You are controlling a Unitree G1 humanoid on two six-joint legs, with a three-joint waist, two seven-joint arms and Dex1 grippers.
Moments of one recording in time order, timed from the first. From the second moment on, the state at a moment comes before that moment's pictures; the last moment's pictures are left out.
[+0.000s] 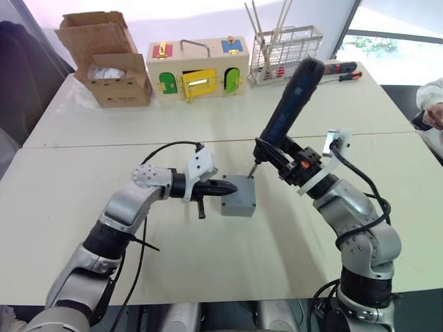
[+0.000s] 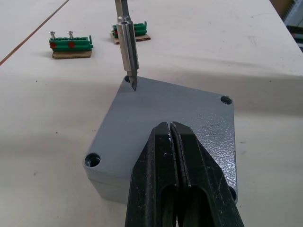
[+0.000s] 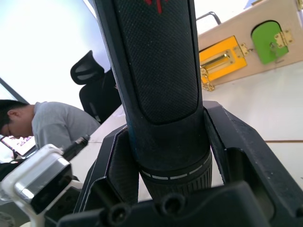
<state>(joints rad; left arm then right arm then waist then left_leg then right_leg) -0.56 0.49 -0.29 -0.07 -0.33 0.49 -1.04 -0.29 -0.20 -0.19 -0.52 0.52 0.67 0.46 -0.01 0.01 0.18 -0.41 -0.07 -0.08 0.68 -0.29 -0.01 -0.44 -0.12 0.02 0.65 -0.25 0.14</state>
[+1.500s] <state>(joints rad) -0.53 0.49 -0.30 -0.09 -0.31 0.51 -1.04 -0.26 -0.33 0.04 -0.40 0.38 0.37 0.54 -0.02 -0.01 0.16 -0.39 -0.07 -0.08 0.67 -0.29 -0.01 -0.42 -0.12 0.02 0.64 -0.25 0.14</state>
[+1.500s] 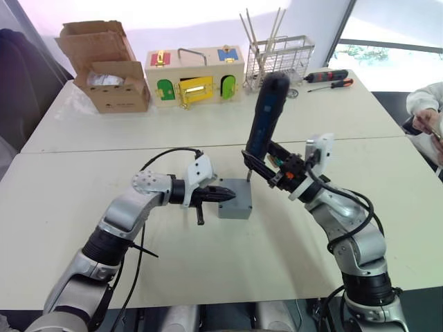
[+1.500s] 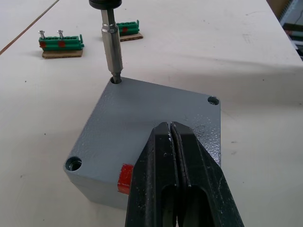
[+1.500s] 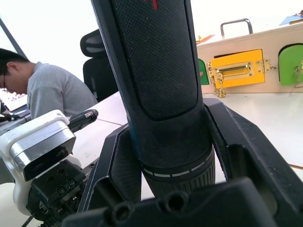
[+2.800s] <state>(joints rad) -0.52 0.49 -0.33 -0.08 -0.27 0.49 -1.05 -0.22 -0.33 0.05 -0.35 0.34 0.27 0.56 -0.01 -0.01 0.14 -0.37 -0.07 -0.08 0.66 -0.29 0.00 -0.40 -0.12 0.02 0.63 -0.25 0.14</state>
